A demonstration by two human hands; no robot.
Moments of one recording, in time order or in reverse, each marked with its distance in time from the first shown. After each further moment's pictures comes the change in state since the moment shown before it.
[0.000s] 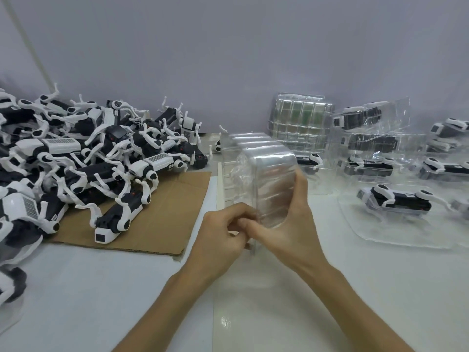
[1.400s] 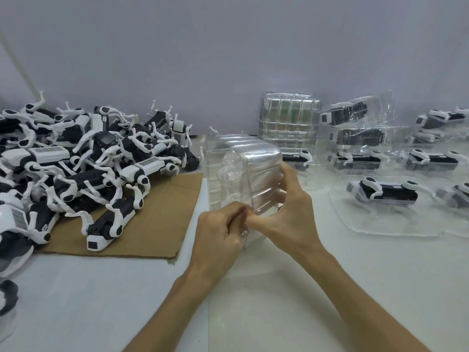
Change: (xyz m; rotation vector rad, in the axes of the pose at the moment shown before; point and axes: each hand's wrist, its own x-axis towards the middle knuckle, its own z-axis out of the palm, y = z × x) left_hand 0.005 0.002 0.012 0.260 0.144 0.146; right_hand 0.014 -0.003 -0.008 0.024 0.028 0.050
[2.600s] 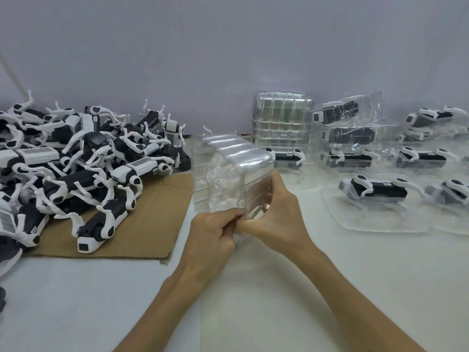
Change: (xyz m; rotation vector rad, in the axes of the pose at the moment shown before) left_hand -0.002 -0.001 -0.003 0.060 -0.120 -0.016; right_hand -0.002 0.008 0.003 -0.010 -0.056 0.088
